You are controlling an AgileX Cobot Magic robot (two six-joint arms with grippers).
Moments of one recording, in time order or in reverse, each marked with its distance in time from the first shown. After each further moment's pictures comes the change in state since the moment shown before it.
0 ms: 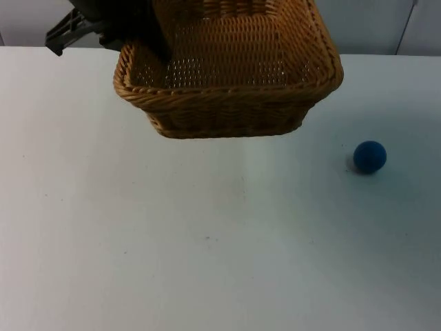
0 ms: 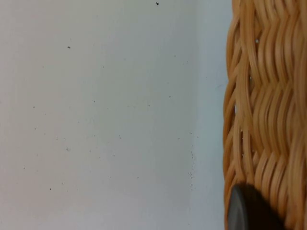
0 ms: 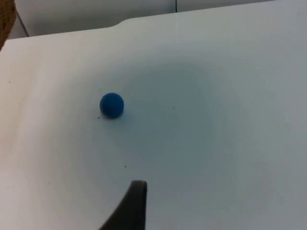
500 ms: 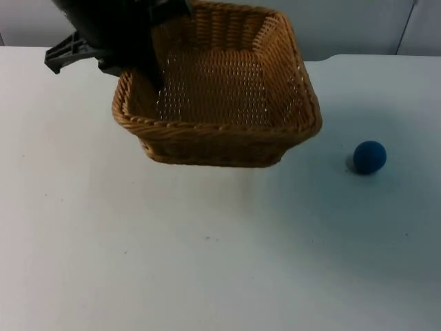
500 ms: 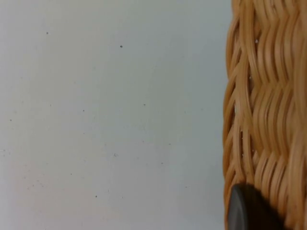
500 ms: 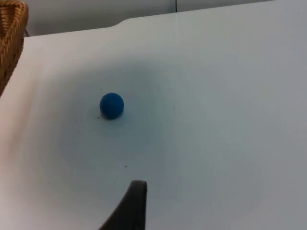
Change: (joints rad) right arm 0.000 0.000 0.000 0.000 0.000 0.000; left arm -0.020 0.050 0.000 0.130 -0.039 -0.069
